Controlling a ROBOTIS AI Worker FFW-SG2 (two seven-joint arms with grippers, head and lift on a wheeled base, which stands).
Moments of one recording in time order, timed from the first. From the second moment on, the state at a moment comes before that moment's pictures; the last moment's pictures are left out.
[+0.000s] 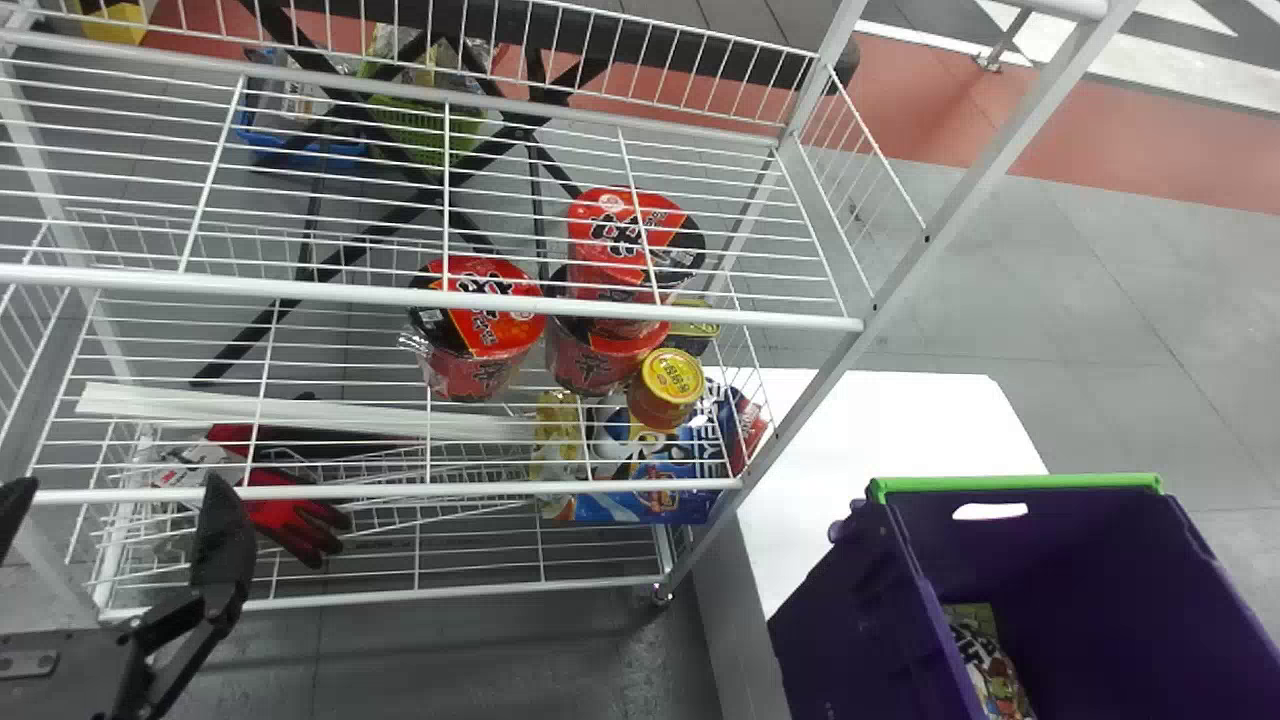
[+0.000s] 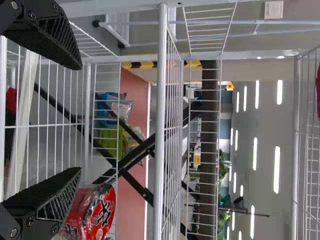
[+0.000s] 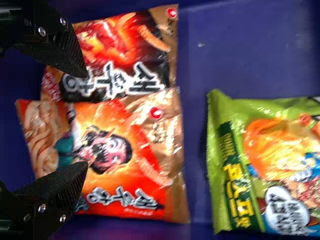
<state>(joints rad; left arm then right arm) 0.72 0.23 -0.28 -2.14 0.03 -0.05 0.31 0.51 -0.53 -0.60 -1.23 0.52 0.86 1.22</state>
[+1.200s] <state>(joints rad) 0.69 0.23 -0.25 -2.09 0.09 -0.06 0.27 0.62 -0.46 -0.81 -1.15 0.43 0.43 1.06</state>
